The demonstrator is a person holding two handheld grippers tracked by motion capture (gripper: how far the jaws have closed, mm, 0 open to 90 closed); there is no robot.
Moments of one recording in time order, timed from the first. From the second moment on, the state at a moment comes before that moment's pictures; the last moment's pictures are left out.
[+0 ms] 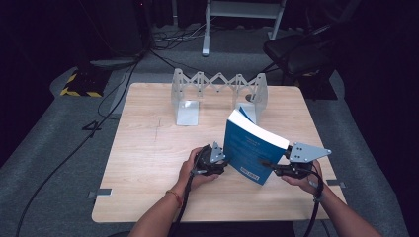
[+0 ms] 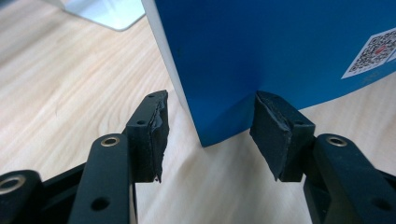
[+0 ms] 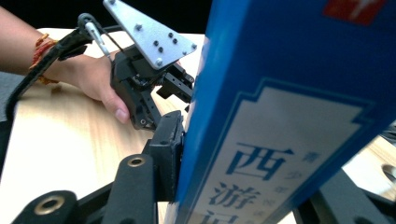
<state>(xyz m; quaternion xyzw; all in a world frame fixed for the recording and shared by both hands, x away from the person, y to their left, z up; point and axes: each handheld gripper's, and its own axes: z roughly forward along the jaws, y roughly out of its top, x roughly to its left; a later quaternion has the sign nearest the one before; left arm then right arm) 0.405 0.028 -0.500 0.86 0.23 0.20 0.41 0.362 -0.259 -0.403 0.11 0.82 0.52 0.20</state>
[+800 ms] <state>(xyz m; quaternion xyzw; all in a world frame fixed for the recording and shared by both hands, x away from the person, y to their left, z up) 0.377 0.104 -0.480 0.87 0.27 0.15 0.38 0.368 -0.266 -0.388 0.16 0.81 0.53 0.20</state>
